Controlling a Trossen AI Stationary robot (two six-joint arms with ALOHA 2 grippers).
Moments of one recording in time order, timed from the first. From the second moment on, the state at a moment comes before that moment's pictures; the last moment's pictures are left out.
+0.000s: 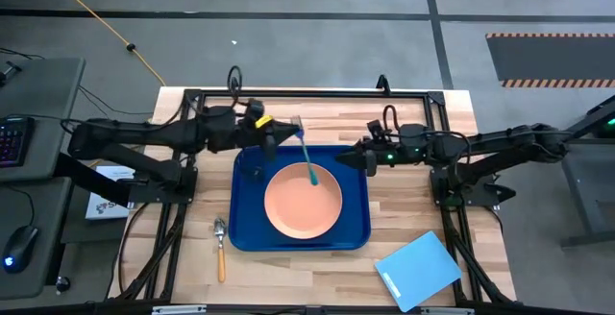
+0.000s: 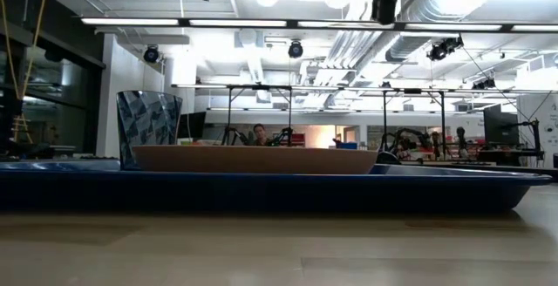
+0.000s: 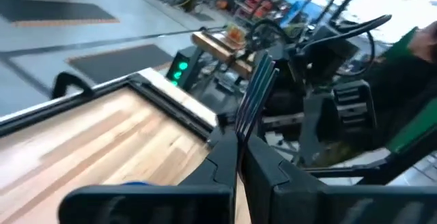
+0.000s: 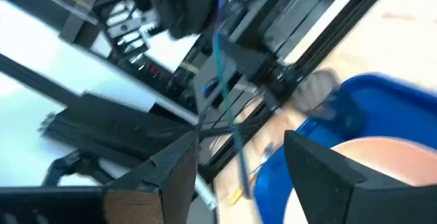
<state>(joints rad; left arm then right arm) 0.04 1.18 1.00 0.08 -0.20 -0.54 0.03 1.13 0.78 0.27 -0.01 0.91</state>
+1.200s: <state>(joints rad) 0.08 1.30 1.00 0.18 -0.06 -0.59 0.04 1.36 0.83 0.33 -0.19 0.84</state>
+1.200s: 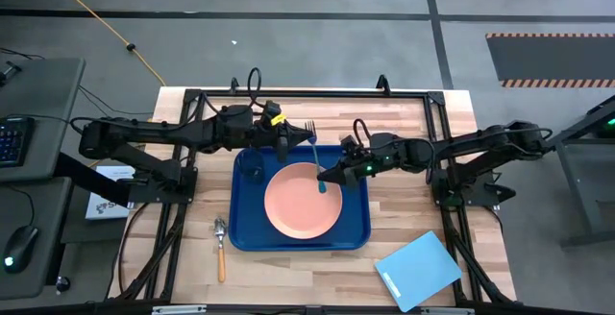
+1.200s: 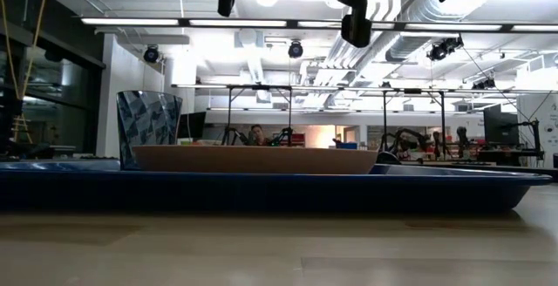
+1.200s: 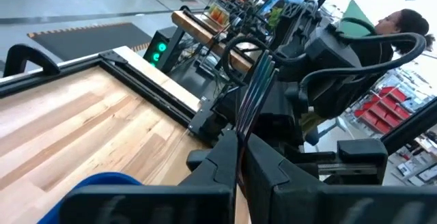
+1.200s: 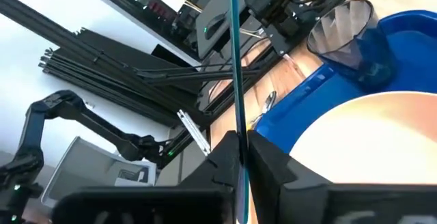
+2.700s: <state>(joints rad) 0.21 0.92 1.00 0.09 -0.06 -0.41 0.34 1.31 0.46 0.14 0.19 1.62</state>
